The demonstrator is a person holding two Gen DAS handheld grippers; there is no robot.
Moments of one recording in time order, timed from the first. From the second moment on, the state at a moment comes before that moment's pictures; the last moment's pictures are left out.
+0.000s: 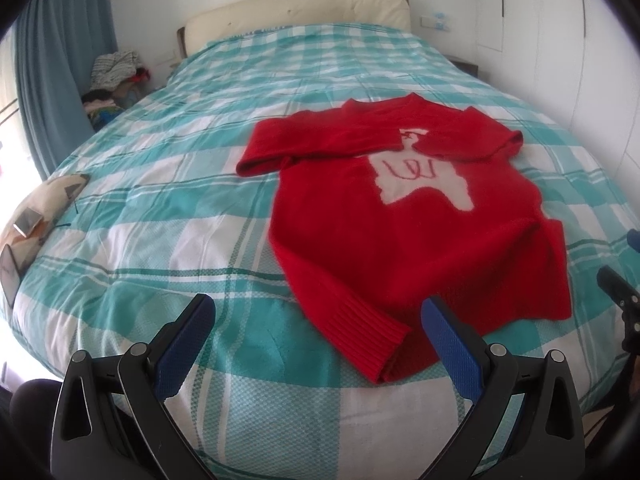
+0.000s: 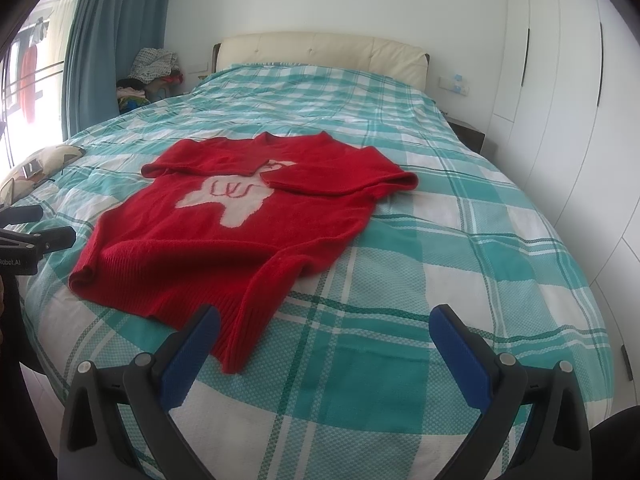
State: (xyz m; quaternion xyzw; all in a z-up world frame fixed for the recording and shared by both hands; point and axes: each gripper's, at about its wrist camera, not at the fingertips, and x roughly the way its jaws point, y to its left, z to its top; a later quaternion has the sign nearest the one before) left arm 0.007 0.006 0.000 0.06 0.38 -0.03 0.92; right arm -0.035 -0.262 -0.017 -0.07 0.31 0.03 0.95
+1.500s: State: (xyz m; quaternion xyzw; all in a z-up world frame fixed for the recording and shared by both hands) left arm 0.006 0.002 -0.001 0.06 0.39 -0.03 0.92; right arm -0.036 -0.258 -0.019 -0.07 0.32 0.03 0.95
